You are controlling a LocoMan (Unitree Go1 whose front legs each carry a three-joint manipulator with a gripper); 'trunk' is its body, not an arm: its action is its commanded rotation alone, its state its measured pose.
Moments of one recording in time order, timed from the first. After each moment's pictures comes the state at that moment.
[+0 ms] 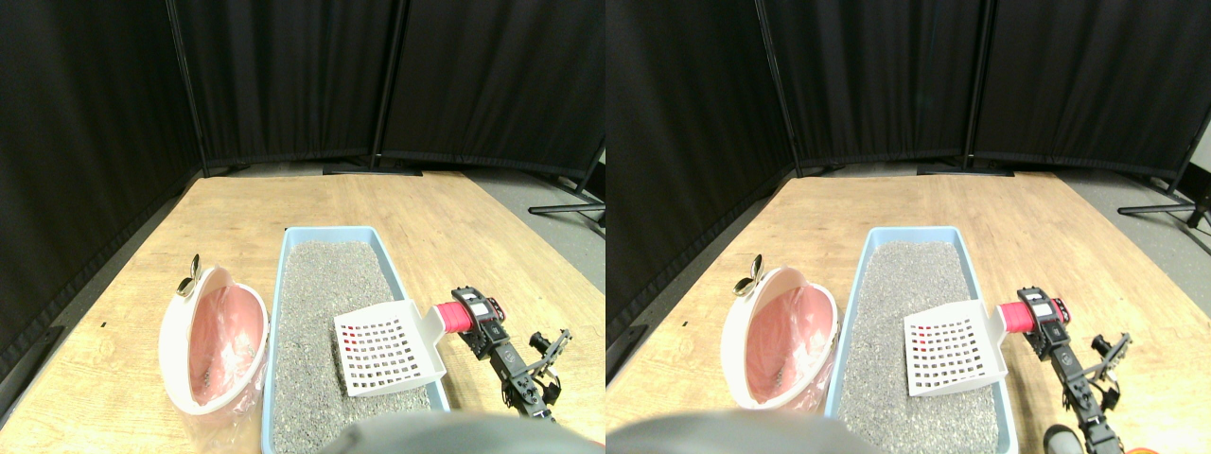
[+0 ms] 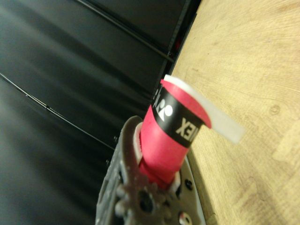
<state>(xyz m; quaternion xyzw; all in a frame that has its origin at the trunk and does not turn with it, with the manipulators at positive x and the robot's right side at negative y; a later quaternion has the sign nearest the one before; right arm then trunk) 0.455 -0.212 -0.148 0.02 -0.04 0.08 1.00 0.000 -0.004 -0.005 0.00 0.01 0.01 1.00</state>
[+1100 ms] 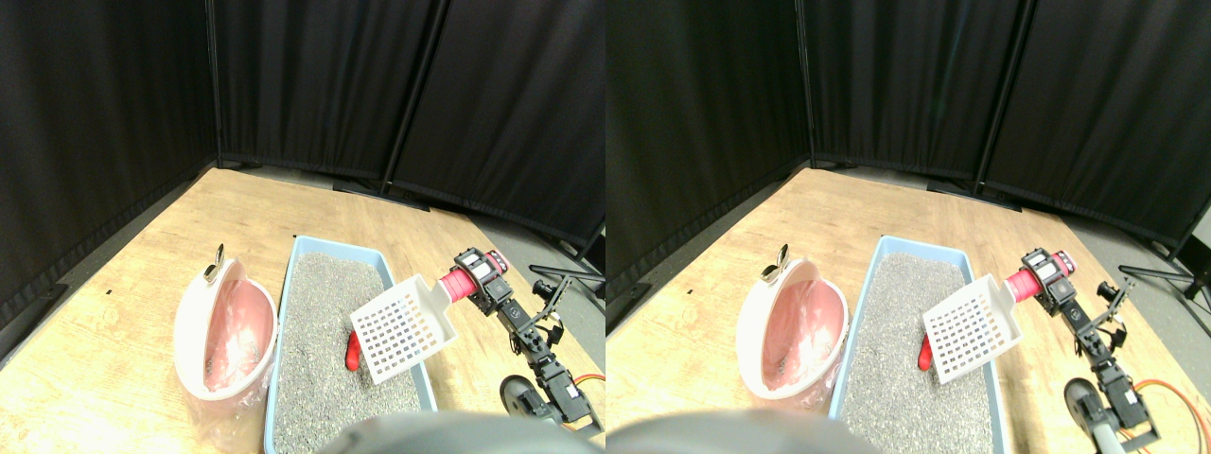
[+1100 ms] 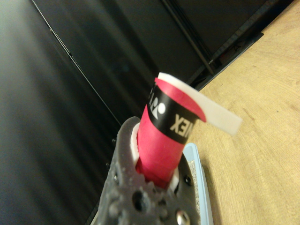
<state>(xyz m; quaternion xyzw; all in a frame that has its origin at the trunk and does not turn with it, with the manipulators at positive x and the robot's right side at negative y) 0.507 -0.207 -0.081 -0.18 -0.11 0.18 0.96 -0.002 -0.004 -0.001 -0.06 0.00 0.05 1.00</state>
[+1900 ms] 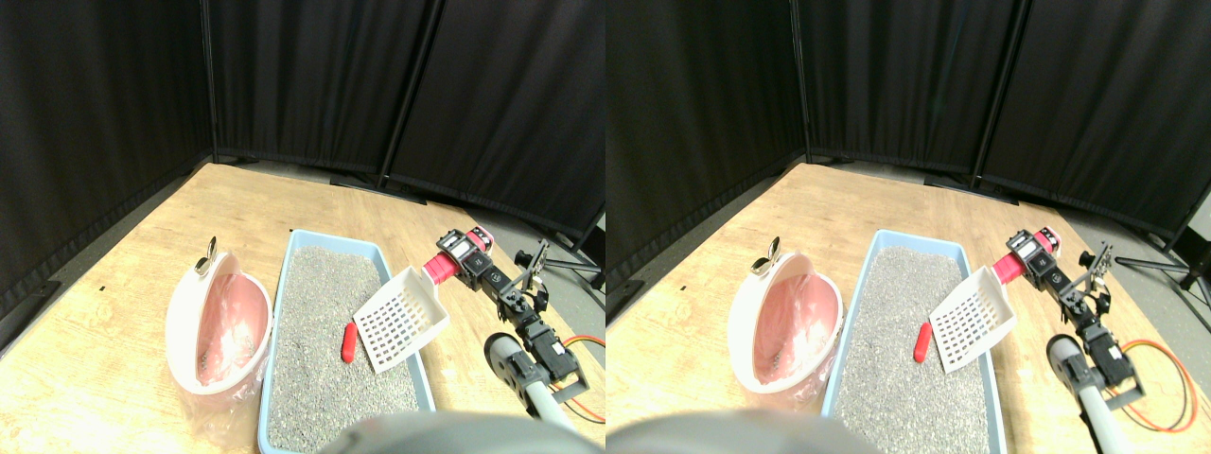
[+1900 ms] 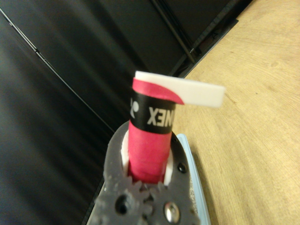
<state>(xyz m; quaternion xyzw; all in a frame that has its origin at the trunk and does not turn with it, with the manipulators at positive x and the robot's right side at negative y) 0.524 -0.196 -0.077 -0.31 -0.04 0.16 0.94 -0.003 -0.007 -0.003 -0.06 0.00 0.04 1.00</state>
